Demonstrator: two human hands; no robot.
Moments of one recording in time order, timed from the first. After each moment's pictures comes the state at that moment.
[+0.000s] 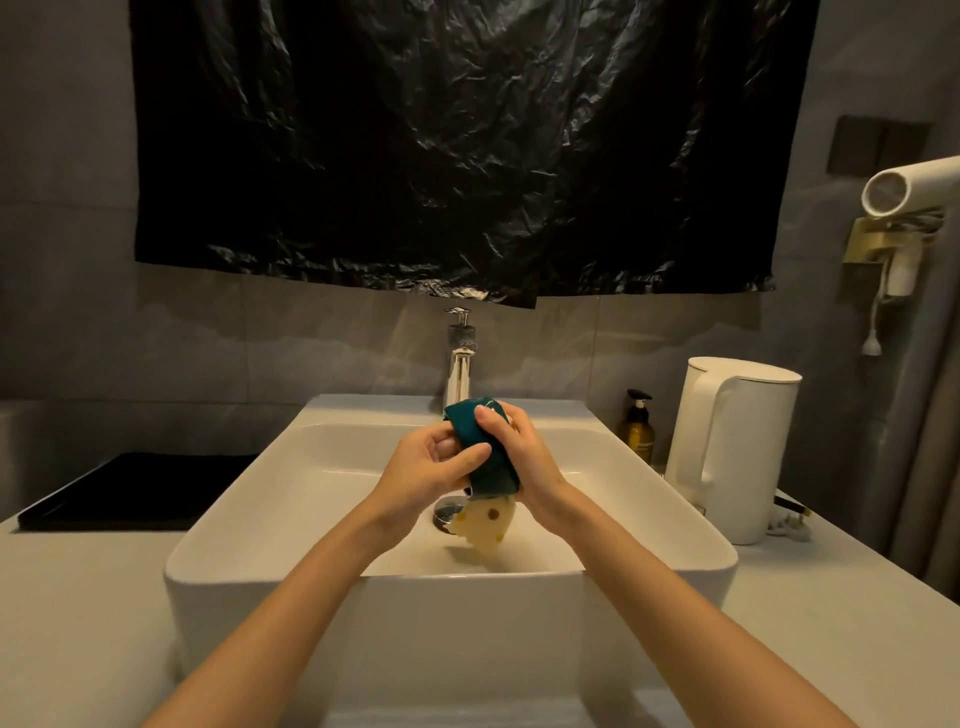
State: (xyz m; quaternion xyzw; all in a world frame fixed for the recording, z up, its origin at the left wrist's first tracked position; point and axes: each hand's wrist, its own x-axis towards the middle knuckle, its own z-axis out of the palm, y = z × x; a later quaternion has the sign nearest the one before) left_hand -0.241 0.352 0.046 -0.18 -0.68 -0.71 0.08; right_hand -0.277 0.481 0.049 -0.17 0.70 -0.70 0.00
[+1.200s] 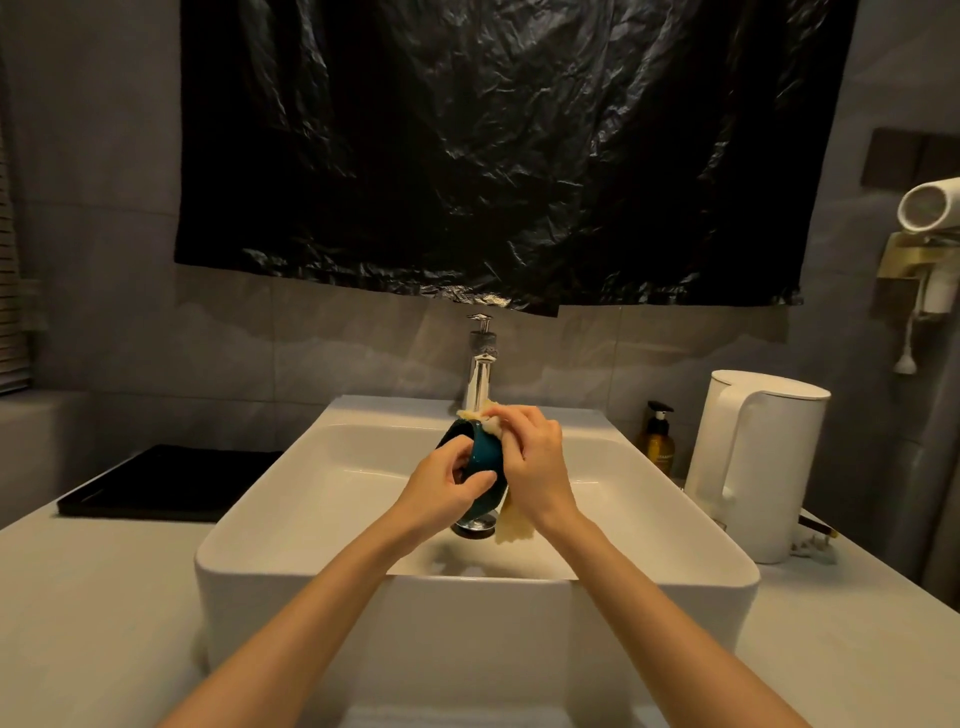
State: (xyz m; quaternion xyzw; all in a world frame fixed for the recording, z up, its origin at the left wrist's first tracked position) left_hand -0.249 0.348 0.029 -0.16 -0.80 -0.55 0.15; right_hand -0.288 0.474 0.036 -0.25 0.80 -0.43 -0.34
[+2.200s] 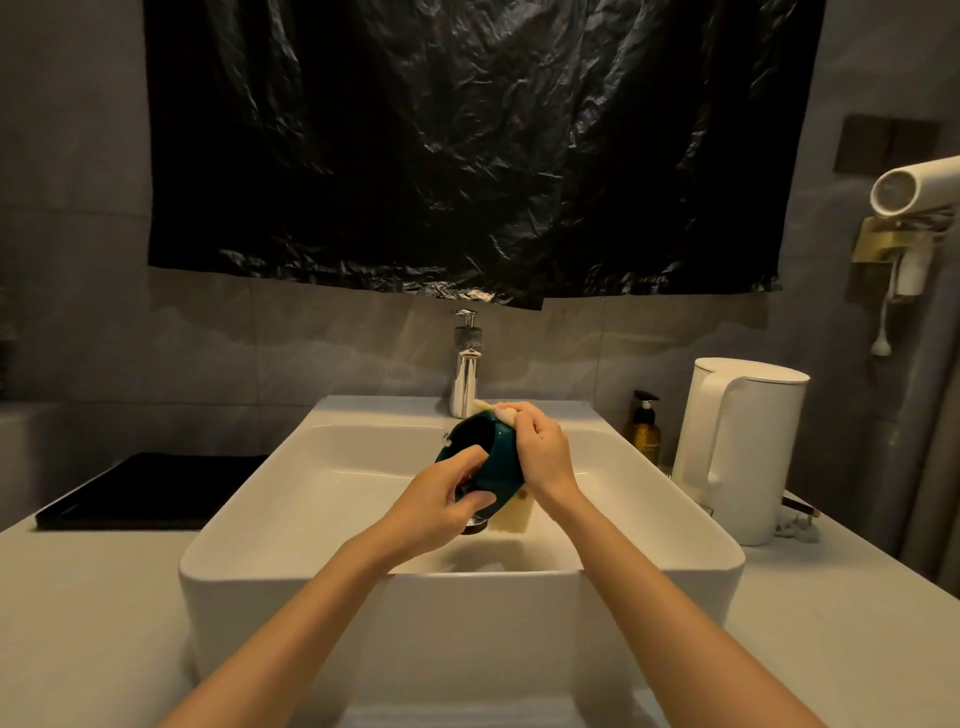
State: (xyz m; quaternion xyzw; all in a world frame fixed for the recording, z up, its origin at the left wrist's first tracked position) left_hand -0.252 0.346 0.015 -0.26 -0.85 -0.44 0.15; right_hand -0.293 0.485 0.046 -0.16 0.74 -0.62 -0.21
